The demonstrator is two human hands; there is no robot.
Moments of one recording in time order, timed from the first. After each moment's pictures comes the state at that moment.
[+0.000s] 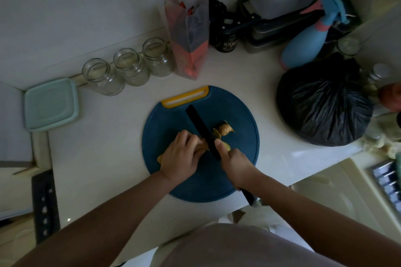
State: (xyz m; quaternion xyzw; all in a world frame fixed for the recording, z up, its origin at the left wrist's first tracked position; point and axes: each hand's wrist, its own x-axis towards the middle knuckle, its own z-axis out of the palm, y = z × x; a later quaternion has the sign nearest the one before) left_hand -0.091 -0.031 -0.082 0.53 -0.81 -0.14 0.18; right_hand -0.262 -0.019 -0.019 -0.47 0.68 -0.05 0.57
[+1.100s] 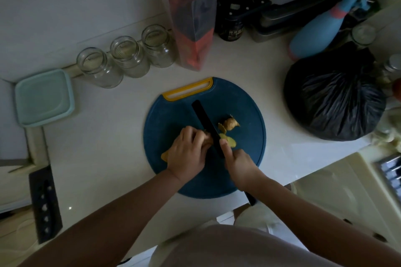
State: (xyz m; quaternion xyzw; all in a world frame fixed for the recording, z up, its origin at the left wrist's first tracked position) left_hand -0.098 -0.028 -0.090 0.54 -0.81 -0.11 0.20; right_hand -0.257 -0.009 -0.020 -0.47 0.69 -0.05 0.55
